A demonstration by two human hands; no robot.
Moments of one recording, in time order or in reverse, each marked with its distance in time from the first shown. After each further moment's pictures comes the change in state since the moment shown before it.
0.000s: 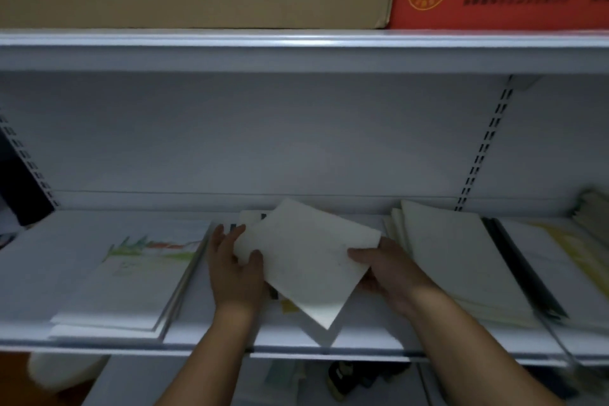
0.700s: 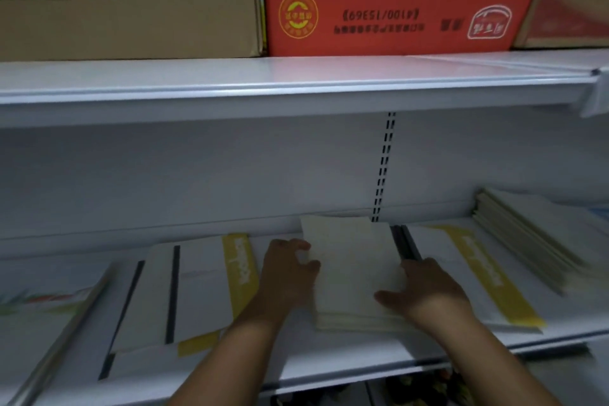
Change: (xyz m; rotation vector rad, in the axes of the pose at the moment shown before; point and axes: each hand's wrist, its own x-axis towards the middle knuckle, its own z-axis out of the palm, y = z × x) left_hand -0.055 0.051 0.176 0.422 -0.560 0.130; right_hand -0.044 -0.029 -0.175 -1.255 0.350 0.147
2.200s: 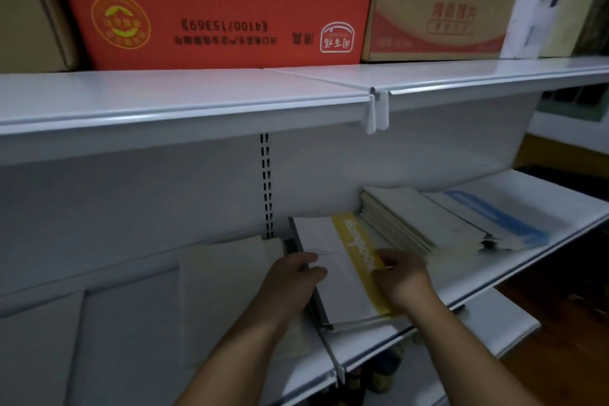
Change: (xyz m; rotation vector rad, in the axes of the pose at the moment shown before) left_hand -0.026 0.124 0.100 -0.388 -0.494 -0.038; right_hand 0.037 0.135 -0.035 0.622 0.388 0.148
